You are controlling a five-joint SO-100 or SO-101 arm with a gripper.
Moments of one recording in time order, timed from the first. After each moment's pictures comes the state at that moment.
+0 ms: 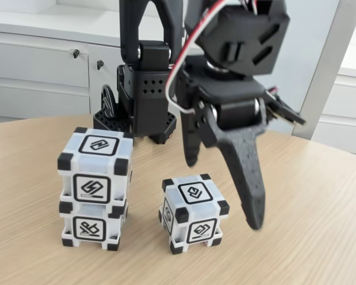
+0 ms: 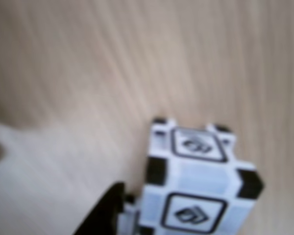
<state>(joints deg) -2.5 102.7 110.8 78.0 -3.5</state>
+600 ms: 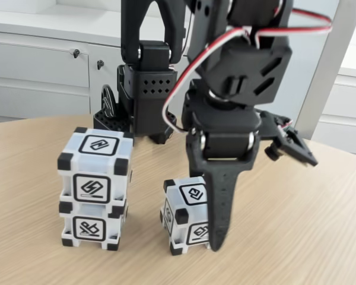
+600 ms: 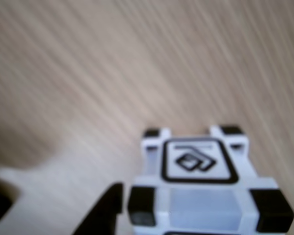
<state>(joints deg) -2.5 96.1 110.8 74.3 12.3</state>
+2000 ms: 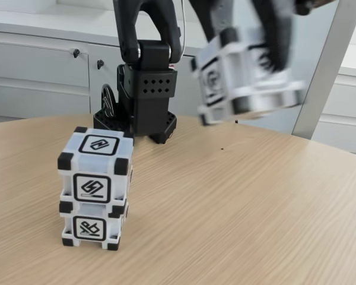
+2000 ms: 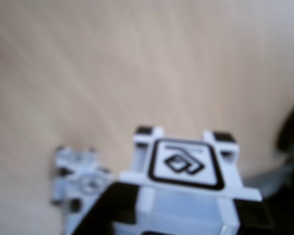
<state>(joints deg) -2.5 130.6 95.8 90.2 -0.5</state>
